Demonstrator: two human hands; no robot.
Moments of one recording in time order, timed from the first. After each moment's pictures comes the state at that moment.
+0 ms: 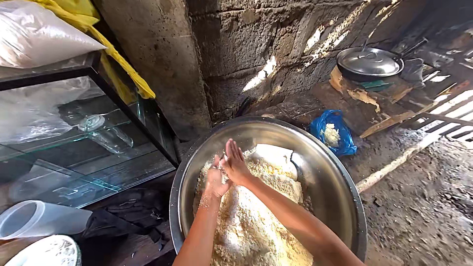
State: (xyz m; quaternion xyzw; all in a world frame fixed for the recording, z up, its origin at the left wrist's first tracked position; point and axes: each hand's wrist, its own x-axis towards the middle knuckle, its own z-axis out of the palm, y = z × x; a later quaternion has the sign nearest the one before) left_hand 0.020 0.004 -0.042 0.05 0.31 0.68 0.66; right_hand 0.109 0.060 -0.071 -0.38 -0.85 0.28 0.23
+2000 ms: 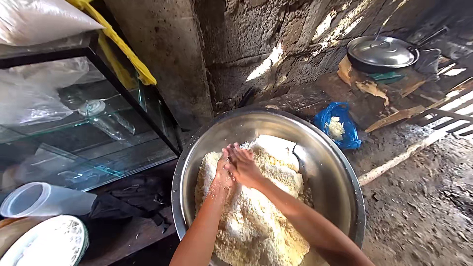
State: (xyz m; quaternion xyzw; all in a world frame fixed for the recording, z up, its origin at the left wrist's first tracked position) left_hand 0.035 0.013 -0.061 0.07 0.34 0.65 0.68; right_hand 0.143 0.047 -0.072 -0.36 -0.90 0.20 0.14
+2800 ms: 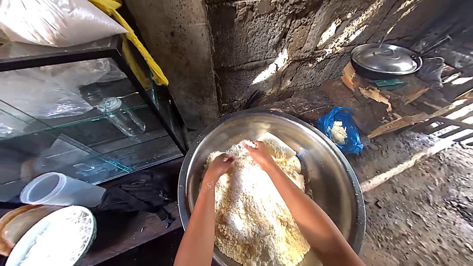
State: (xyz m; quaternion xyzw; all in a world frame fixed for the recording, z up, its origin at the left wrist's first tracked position) left_hand -0.026 0.008 -0.065 0.50 0.71 0.24 0.44; right_hand 0.152 0.077 -0.032 -0.51 -0.63 0.52 0.26
